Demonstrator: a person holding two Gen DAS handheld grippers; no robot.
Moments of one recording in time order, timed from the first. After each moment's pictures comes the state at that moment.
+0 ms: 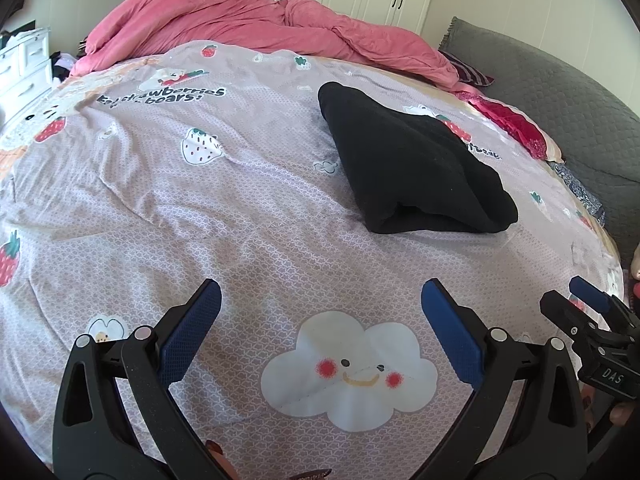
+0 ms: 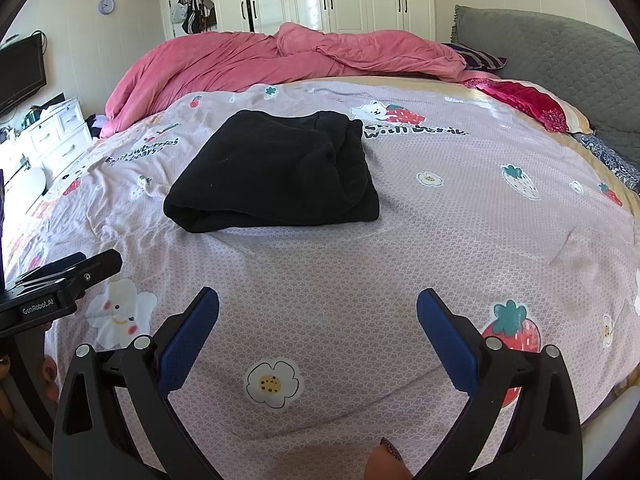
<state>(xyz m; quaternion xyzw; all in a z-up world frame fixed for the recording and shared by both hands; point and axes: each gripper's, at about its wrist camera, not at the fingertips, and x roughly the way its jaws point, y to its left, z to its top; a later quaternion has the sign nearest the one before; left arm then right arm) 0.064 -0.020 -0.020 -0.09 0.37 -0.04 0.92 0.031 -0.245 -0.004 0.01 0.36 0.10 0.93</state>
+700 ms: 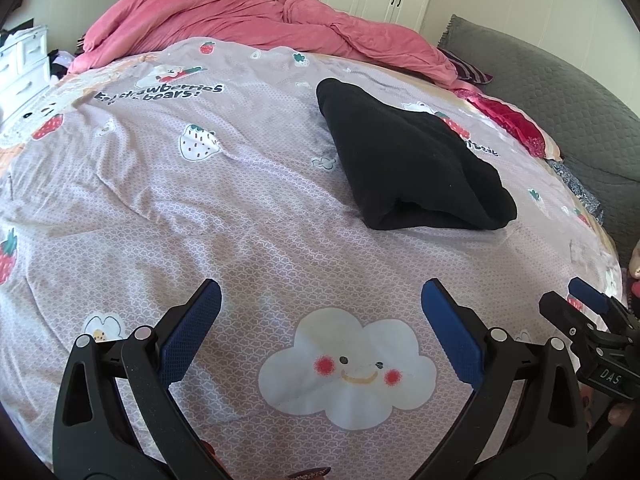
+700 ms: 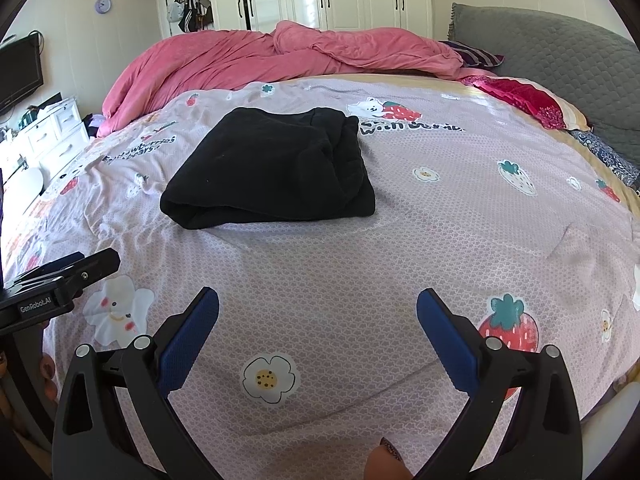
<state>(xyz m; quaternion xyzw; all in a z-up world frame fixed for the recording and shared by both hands) 0.064 -0.022 -0.021 -0.09 0.38 -0.04 0.92 0.030 -0.247 -0.007 0.01 0.36 0.09 0.93</state>
